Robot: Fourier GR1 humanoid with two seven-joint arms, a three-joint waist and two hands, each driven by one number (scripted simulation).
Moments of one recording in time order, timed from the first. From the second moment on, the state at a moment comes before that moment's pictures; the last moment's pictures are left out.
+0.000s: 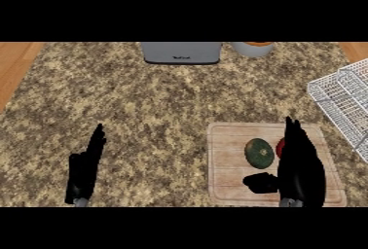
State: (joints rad) left arm 0.03 0.28 -0.30 -1.38 0.18 0.39 0.01; right arm -0.06 -0.17 0.42 -1.91 1.02 0.02 1.19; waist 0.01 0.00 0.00
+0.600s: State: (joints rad) left arm 0.05 0.27 -0.29 -1.39 0.16 0.38 0.00; right arm -0.13 -0.04 0.32 -1.73 1.03 0.14 1.17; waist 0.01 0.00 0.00
